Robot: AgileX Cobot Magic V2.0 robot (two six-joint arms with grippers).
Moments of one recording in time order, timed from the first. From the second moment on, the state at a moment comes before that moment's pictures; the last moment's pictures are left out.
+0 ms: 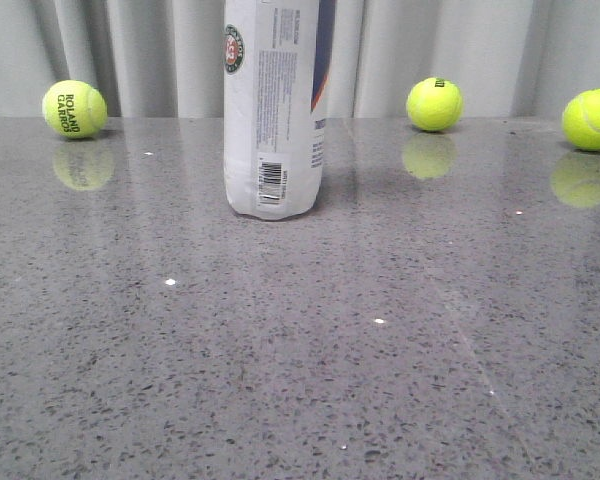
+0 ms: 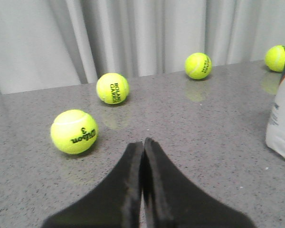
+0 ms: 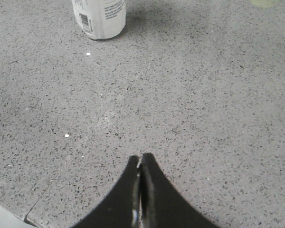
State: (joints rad) left arm -0.16 0.41 -0.32 -0.09 0.11 0.16; right arm 0.59 0.43 -0.49 0.02 0.66 0.15
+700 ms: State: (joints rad) left arm -0.03 0.00 0.00 -0.11 0.03 0.13; right arm 0.59 0.43 -0.49 0.02 0.66 0.15
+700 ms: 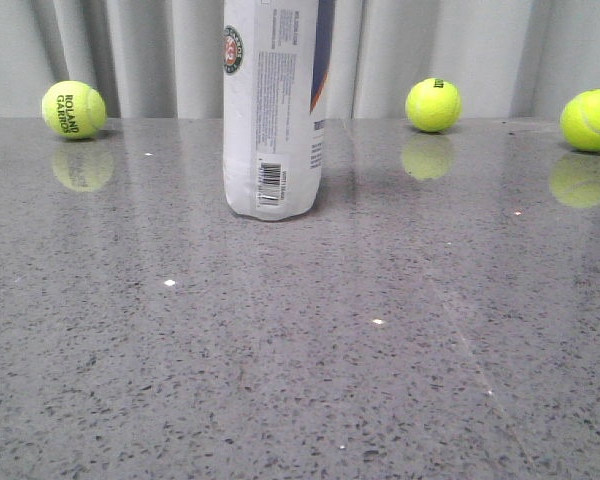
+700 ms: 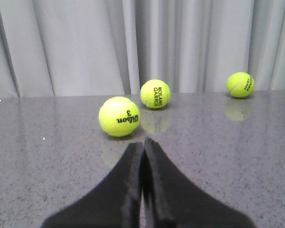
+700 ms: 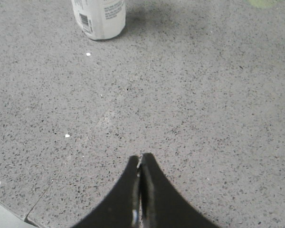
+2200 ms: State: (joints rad) left arm -0.02 0.00 0.00 -0.10 0.06 0.13; right arm 0.53 0.42 -0.49 -0.13 0.51 0.15
